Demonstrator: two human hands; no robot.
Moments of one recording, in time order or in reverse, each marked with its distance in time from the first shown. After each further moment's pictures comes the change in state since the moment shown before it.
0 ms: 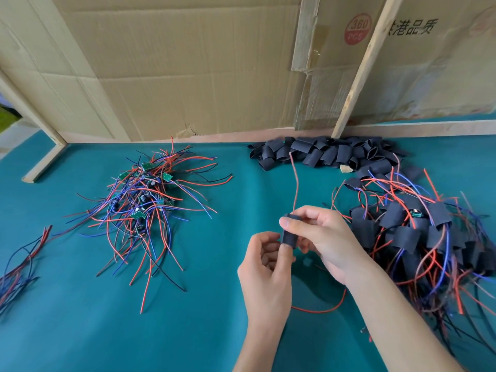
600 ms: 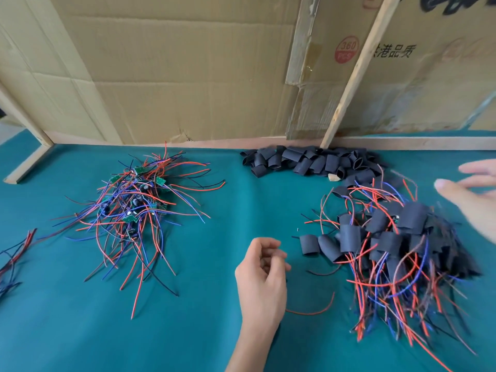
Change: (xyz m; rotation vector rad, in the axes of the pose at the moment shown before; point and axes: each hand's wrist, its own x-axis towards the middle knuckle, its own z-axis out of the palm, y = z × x) left_hand 0.001 -0.002 0.003 -0.034 -0.056 0.024; right_hand -0.083 -0.119 -0.178 -0.849 0.734 -0.121
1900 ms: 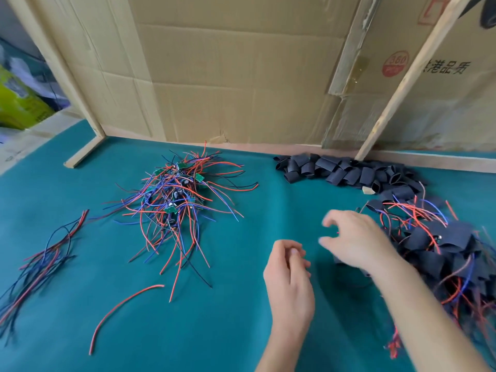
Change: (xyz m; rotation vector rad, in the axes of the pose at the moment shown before) left_hand 0.001 -0.002 -0.004 -0.051 0.110 -0.043; right_hand -0.061 -0.091 0.191 -0.565 -0.543 -0.289
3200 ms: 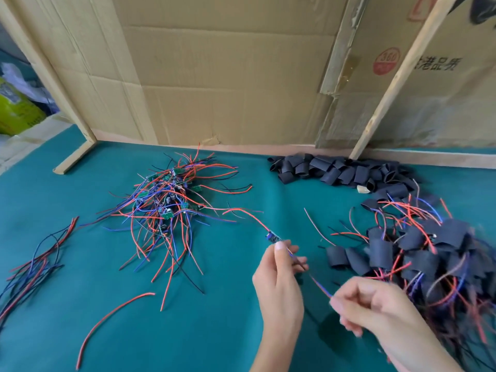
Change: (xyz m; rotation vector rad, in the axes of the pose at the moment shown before) left_hand 0.001 0.009 -0.001 -0.157 0.078 -0.131; right_hand -0.099 0.037 0.034 1.250 -0.224 -0.056
